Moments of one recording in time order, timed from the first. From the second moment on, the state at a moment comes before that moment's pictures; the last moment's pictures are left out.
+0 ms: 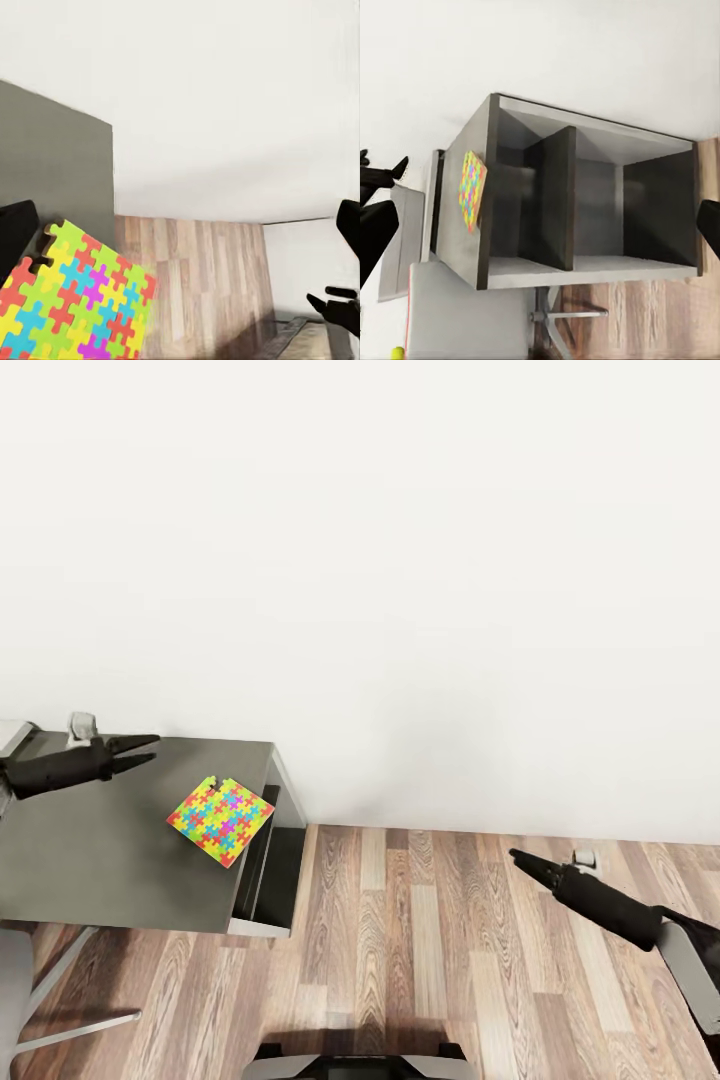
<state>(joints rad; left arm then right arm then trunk) -1.19 0.54 0.37 -0.41 -0.05 0.75 -1.38 -0.36 -0.35 -0.25 -1.17 -0.68 0.77 0.99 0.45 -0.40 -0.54</state>
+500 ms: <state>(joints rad) -0.90 0.40 0.20 -1.19 -0.02 1.02 -1.57 -0.46 -0.16 -0.03 -1.03 -0.68 0.71 0.71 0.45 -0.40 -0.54</state>
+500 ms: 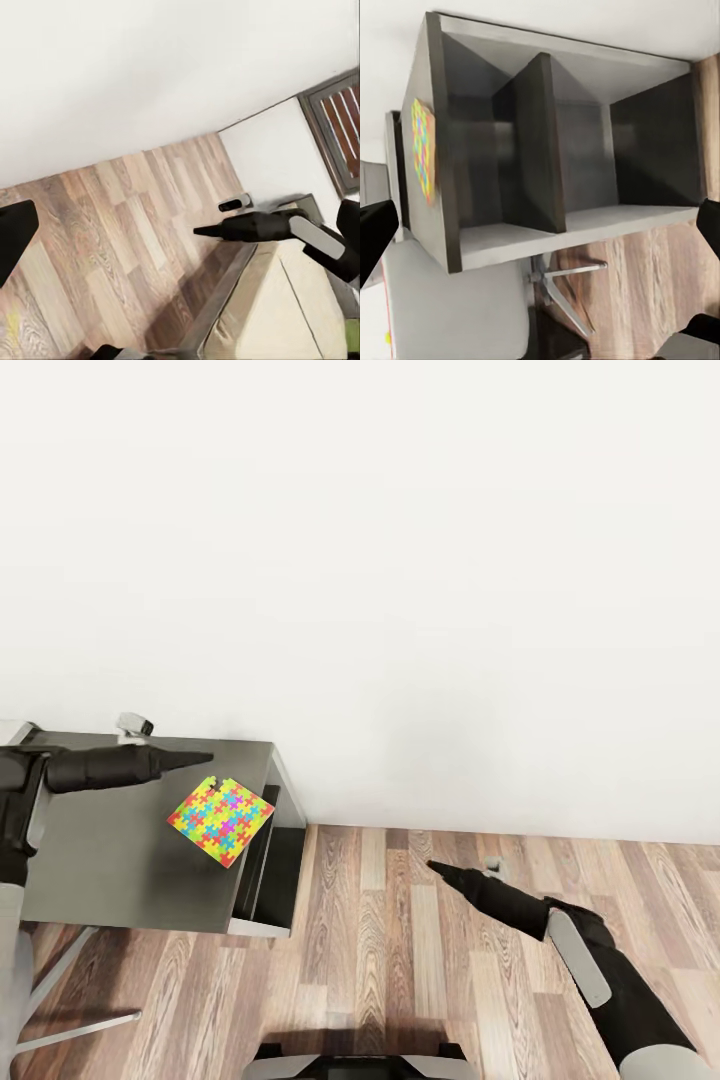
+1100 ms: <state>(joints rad) -0.83 0.39 0.20 -1.31 0.09 1.04 -1.57 -0.59 -0.09 0.05 -0.91 -0.68 0.67 0.77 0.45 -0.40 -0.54</state>
